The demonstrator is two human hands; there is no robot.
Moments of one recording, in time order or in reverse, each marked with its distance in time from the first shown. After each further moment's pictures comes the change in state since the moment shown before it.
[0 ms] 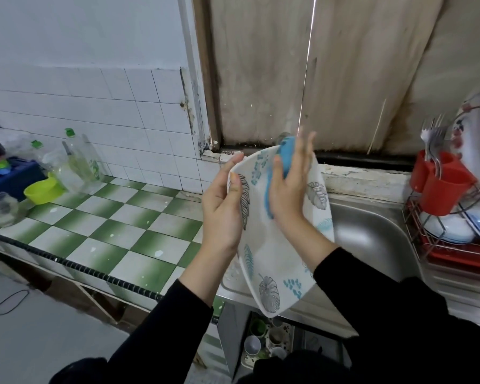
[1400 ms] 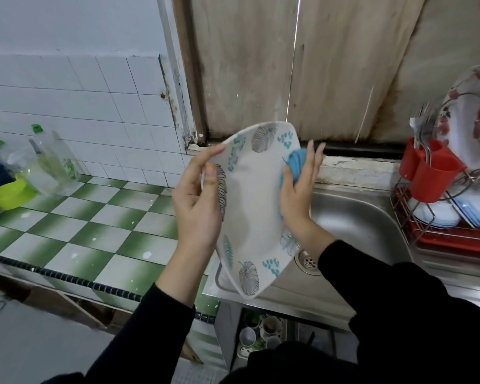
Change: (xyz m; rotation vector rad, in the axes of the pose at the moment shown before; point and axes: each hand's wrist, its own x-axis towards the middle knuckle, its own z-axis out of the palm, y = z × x) left_hand 0.018 0.000 -0.029 0.148 -0.026 0.208; right_hand 0.007 0.072 -0.008 -0.066 0.110 0.152
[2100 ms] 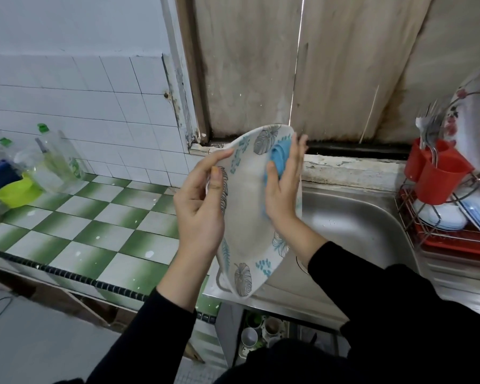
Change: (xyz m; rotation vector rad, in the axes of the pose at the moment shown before) left_hand -0.006 -0.001 0.004 0.043 -0.016 0.048; right_hand -0.012 -0.026 0.022 0.022 -0.066 -0.108
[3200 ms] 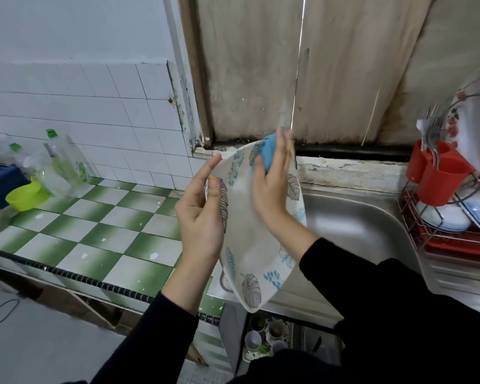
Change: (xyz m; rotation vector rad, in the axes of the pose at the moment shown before) left_hand -0.008 0.000 -0.004 -0.075 0.078 -0.154; right_hand -0.002 -0.037 0.013 0.051 -0.062 -0.057
